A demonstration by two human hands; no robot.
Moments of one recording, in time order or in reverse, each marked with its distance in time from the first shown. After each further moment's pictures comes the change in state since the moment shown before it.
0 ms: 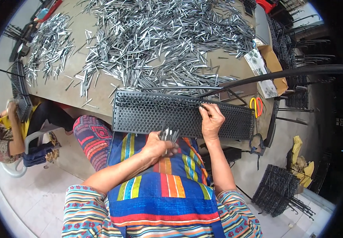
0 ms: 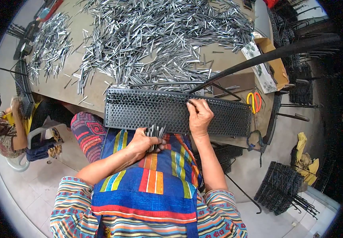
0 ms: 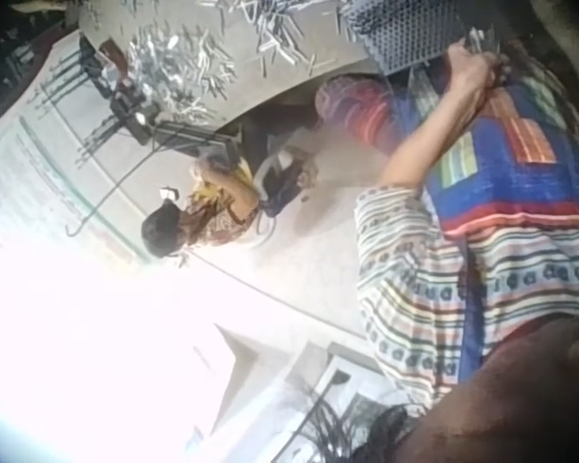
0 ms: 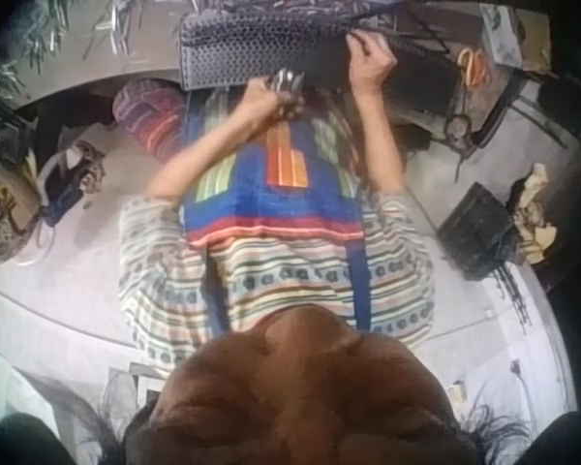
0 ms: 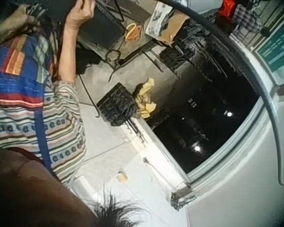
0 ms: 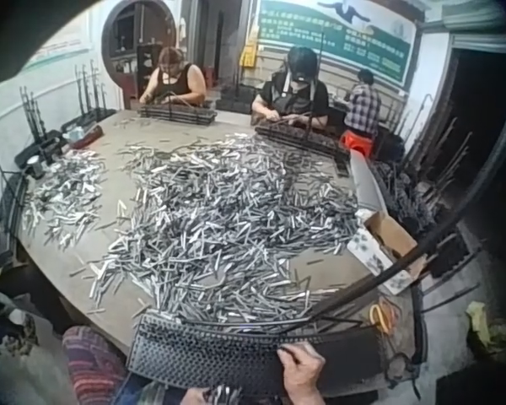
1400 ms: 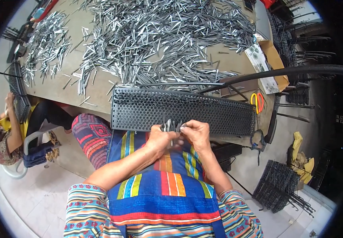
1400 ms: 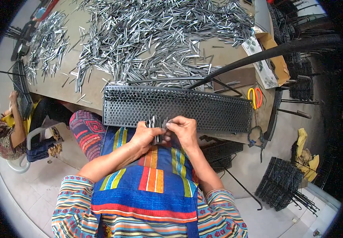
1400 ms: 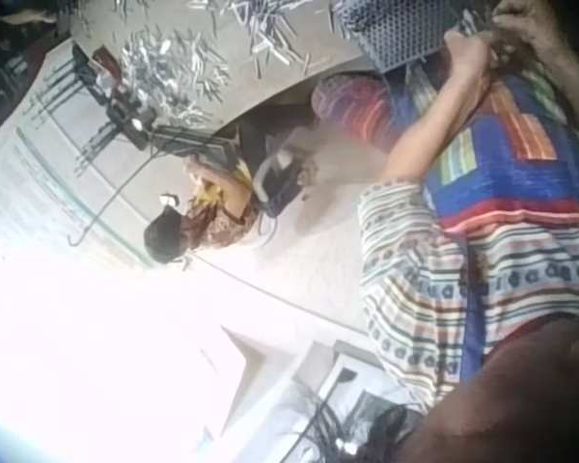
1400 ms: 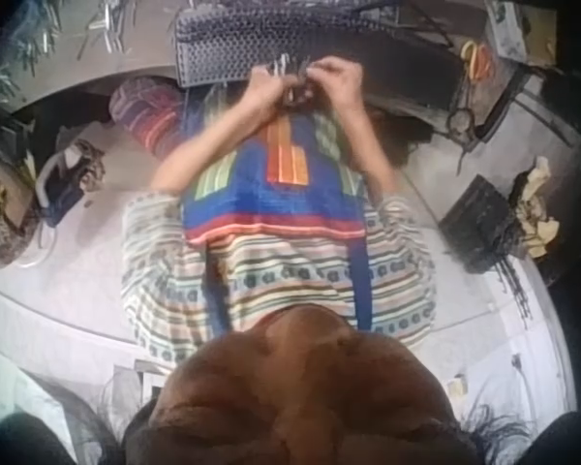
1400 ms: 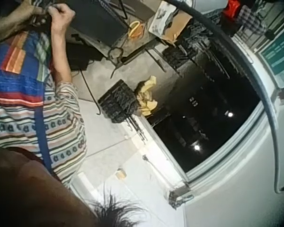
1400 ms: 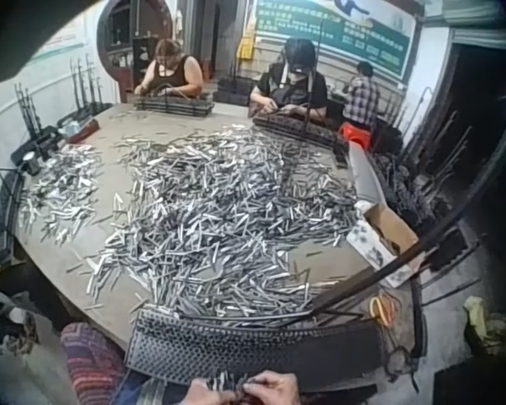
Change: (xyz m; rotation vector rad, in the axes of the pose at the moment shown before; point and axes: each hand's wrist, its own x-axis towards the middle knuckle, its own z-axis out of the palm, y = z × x) left_hand 0.006 0.013 0.017 -0.173 0.040 0.014; right_hand -0.055 -0.030 0.004 0.755 -0.427 0.726
